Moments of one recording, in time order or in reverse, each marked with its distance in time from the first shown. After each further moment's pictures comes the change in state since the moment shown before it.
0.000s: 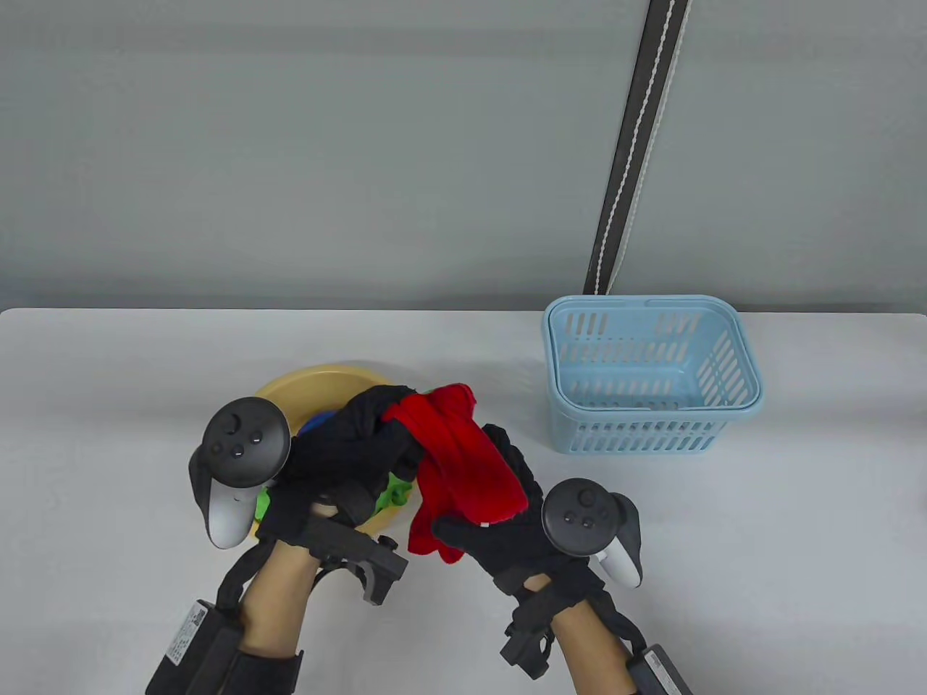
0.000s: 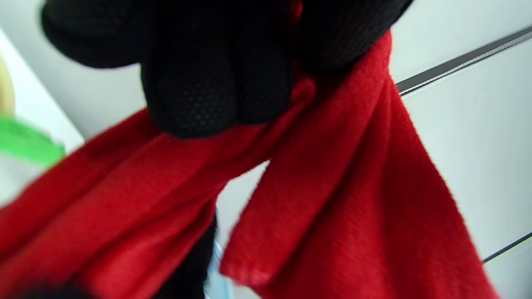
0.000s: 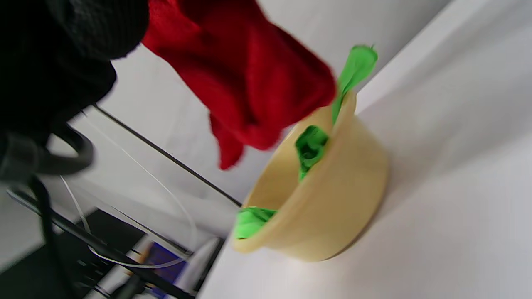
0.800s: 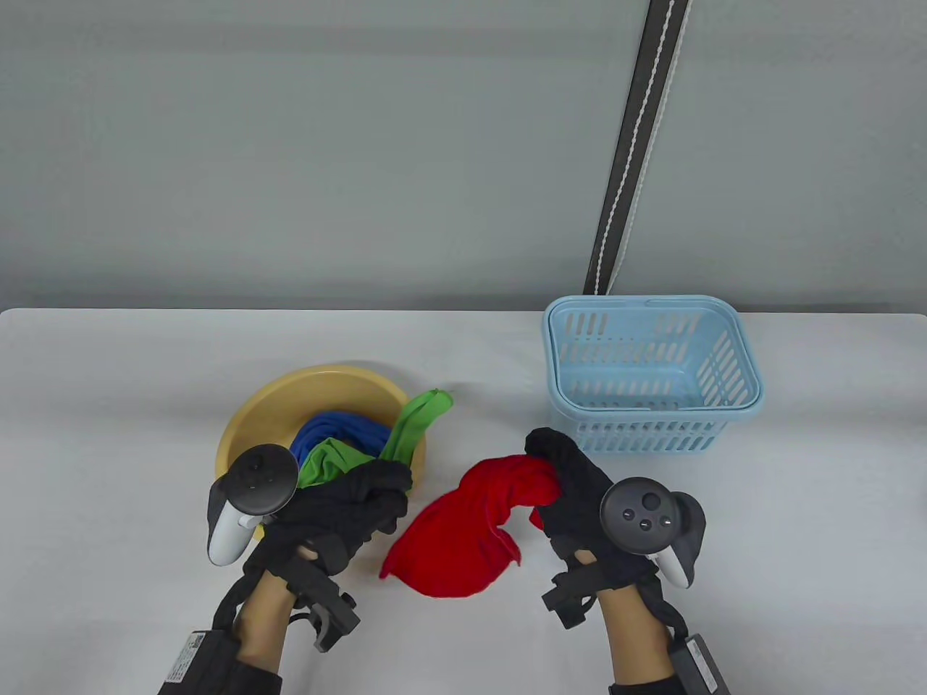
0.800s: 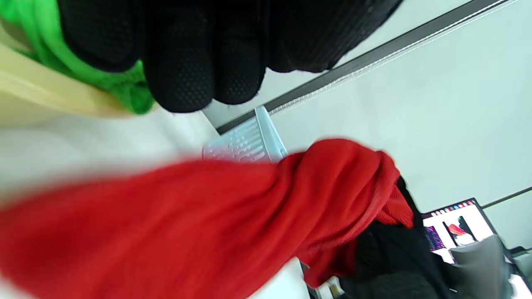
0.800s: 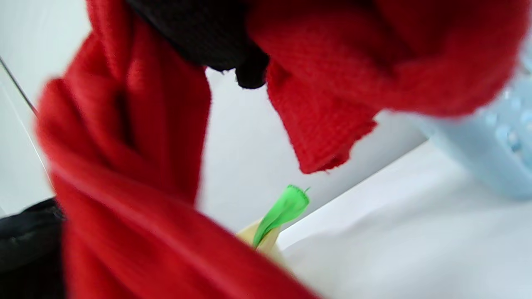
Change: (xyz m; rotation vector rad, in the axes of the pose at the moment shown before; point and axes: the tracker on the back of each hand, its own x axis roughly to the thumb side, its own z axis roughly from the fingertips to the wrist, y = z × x) left_hand -0.104 0.002 0.017 -0.211 0.102 -0.160; right_hand -0.002 -0.059 0.024 -0.413 -0.041 0.433
